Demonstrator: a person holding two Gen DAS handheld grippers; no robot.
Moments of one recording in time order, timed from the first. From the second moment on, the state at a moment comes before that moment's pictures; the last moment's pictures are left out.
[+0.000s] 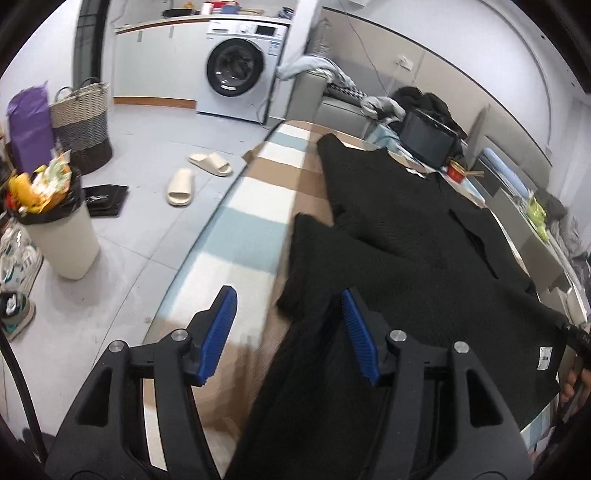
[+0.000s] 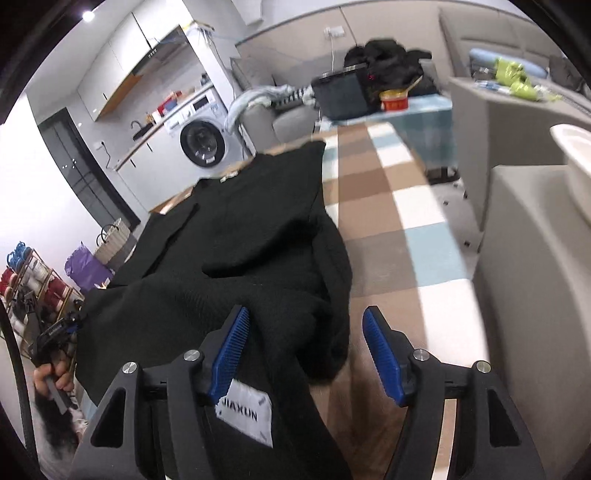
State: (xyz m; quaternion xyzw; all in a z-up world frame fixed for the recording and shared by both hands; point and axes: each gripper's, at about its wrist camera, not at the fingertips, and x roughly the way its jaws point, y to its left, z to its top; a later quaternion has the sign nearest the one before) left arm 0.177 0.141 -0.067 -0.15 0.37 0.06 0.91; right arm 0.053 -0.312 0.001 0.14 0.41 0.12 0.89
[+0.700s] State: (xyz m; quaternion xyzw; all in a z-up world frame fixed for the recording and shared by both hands) left arm 0.185 0.122 -0.085 -0.14 0.42 0.02 0.90; right arm 0.044 -0.288 -0.016 0.11 0.46 0.15 0.87
